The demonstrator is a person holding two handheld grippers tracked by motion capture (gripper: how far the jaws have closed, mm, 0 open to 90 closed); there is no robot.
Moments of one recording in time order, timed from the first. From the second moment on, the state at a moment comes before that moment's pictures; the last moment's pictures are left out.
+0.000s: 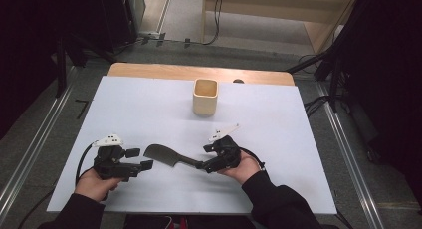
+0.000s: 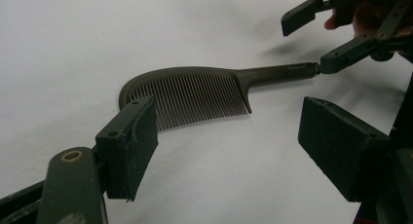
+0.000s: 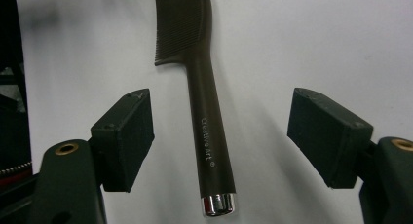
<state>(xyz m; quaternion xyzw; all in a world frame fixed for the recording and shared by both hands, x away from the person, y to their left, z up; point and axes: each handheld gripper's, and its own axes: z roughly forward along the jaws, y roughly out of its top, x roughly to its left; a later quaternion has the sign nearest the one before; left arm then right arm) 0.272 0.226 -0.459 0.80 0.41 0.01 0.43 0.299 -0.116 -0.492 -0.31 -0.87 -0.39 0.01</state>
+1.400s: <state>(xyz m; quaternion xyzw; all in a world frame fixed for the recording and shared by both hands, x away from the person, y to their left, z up) 0.273 0.226 -0.459 0.80 0.41 0.01 0.43 0.272 -0.108 -0.518 -0.27 -0.87 -0.39 -0.09</state>
